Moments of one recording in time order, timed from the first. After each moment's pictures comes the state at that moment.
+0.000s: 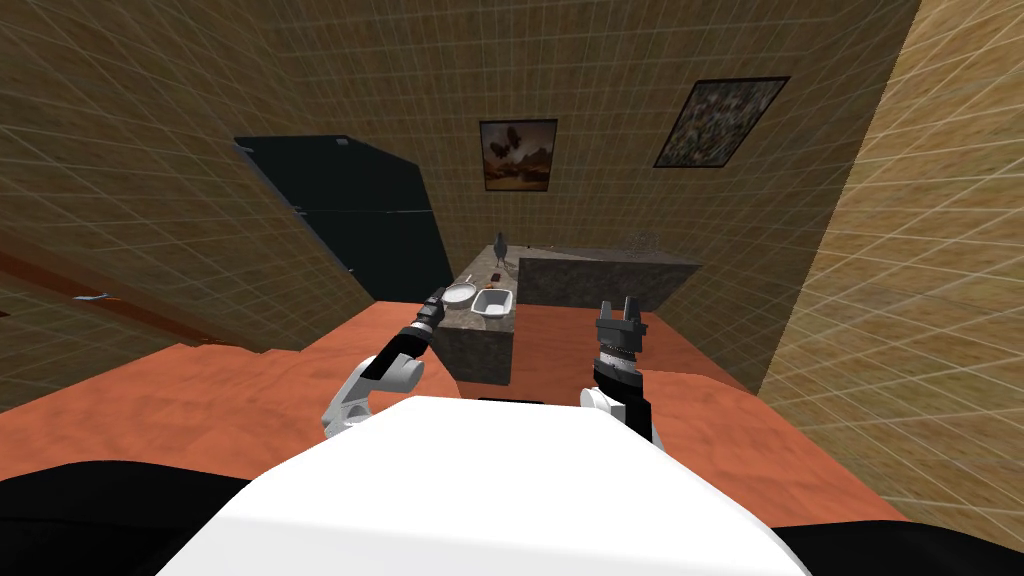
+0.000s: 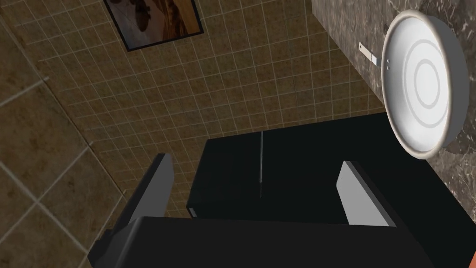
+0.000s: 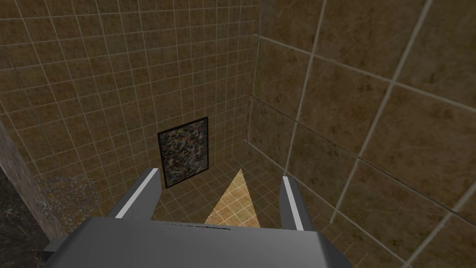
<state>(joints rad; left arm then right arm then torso) 0.36 0.31 0.04 -2.26 0.11 0.26 -0.06 0.55 0.03 0.03 -2.22 -0.11 -0.58 0.02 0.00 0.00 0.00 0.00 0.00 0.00</state>
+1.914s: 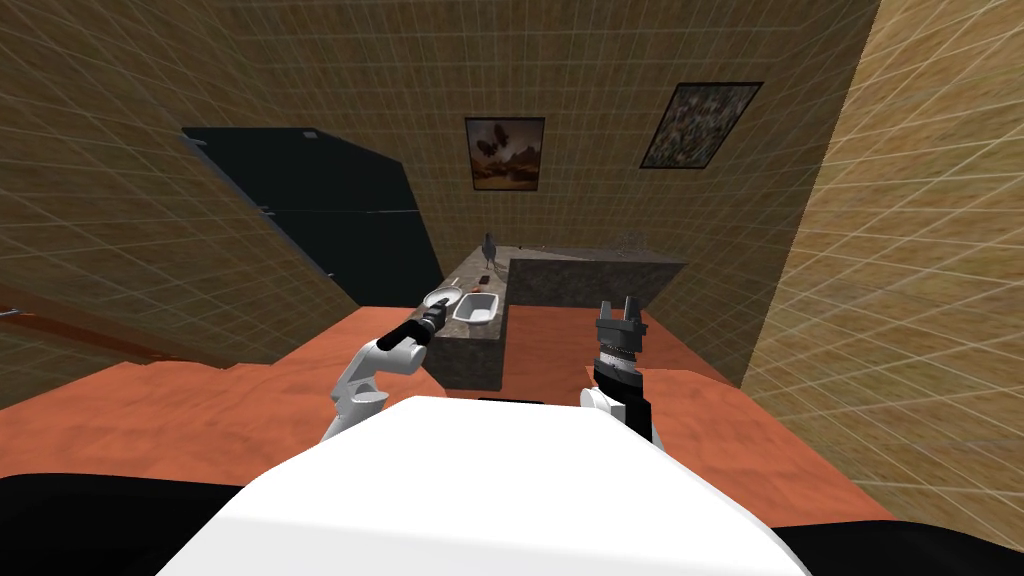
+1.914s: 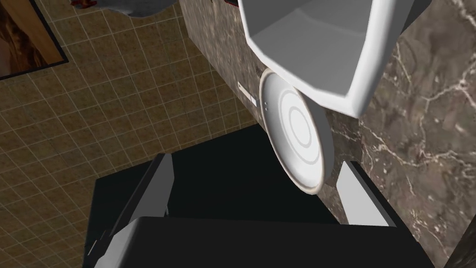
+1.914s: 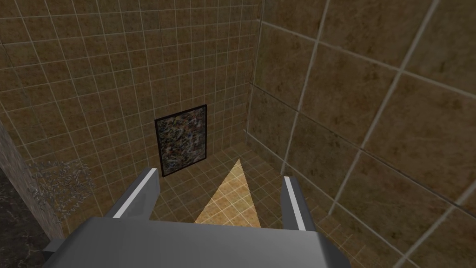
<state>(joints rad) 0.23 0.35 0.06 -2.25 0.13 0.82 0.03 0.55 0.03 0.03 -2.22 -0.11 -0.58 0.02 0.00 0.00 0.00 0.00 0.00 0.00</state>
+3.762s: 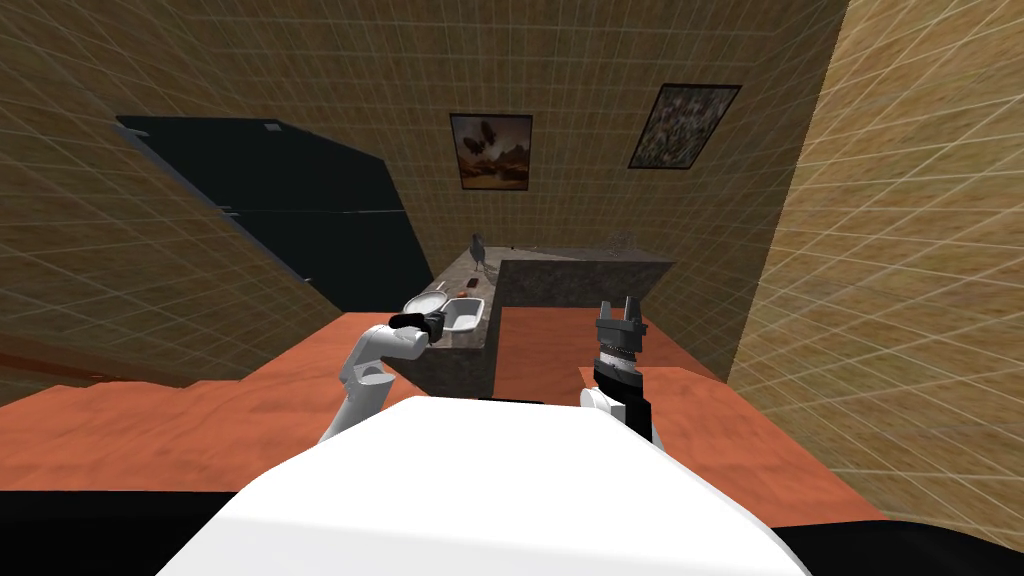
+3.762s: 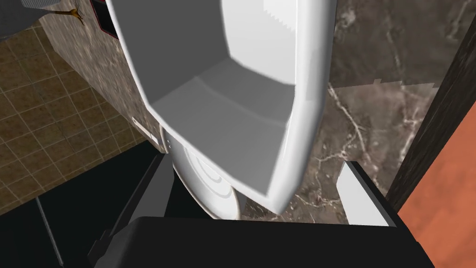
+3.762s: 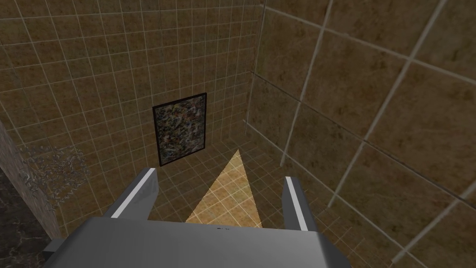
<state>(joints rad) 0.10 0.35 0.08 -2.25 0.15 1.36 0.11 0.55 0.03 0.03 -2.22 -0.11 -0.58 0.02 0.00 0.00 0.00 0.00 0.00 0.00</state>
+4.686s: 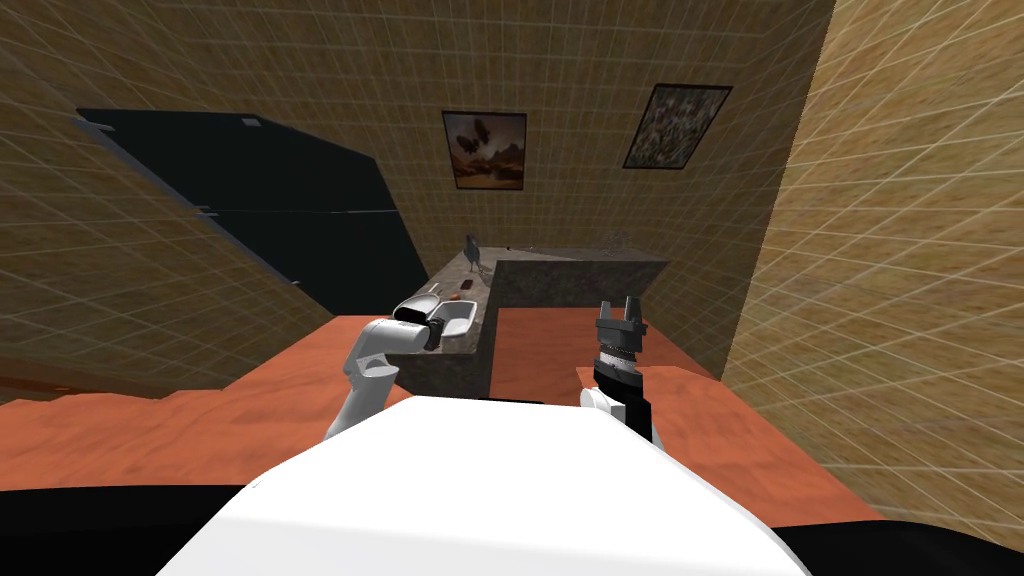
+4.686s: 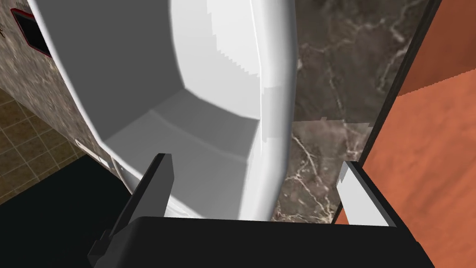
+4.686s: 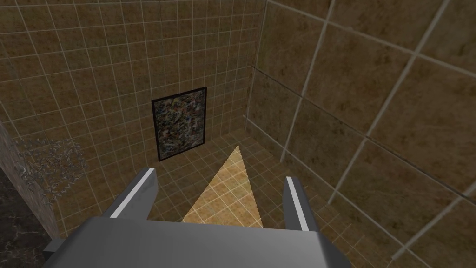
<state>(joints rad) 0.04 0.34 0.09 -2.25 0.16 1.63 0.15 0.55 0.03 0.03 -2.22 -0.11 -0.58 0.02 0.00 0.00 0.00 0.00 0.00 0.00</state>
